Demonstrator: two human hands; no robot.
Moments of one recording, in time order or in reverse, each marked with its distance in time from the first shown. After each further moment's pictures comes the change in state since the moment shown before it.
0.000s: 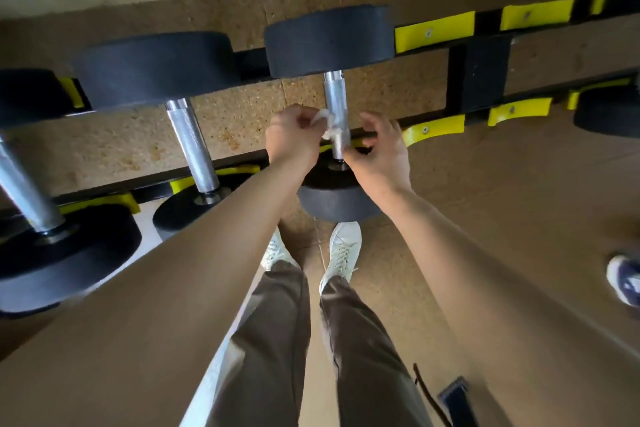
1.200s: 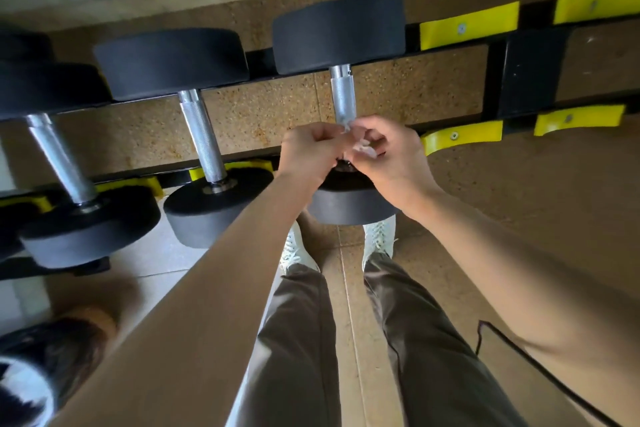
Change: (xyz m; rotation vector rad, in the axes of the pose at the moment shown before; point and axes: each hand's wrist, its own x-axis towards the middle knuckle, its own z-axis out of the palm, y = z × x) left_hand -0.045 0.019 0.007 -0.170 -0.109 -0.153; right_hand 0.009 0.014 -0.033 0.226 -0.293 -0.228
